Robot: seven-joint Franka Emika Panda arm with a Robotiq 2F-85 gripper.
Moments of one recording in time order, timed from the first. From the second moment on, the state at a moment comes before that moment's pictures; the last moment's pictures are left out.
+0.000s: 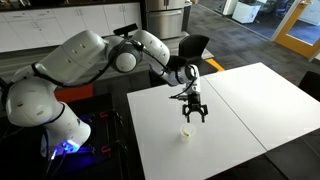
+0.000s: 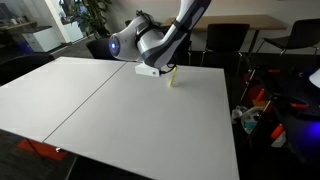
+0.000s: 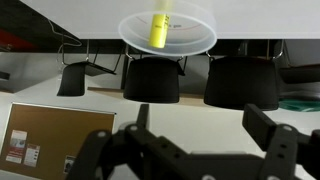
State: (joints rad) arm 0.21 1.11 -0.18 -1.26 -0.79 1.73 2.25
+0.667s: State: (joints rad) arm 0.20 0.71 -0.16 -1.56 -0.66 1.73 2.34
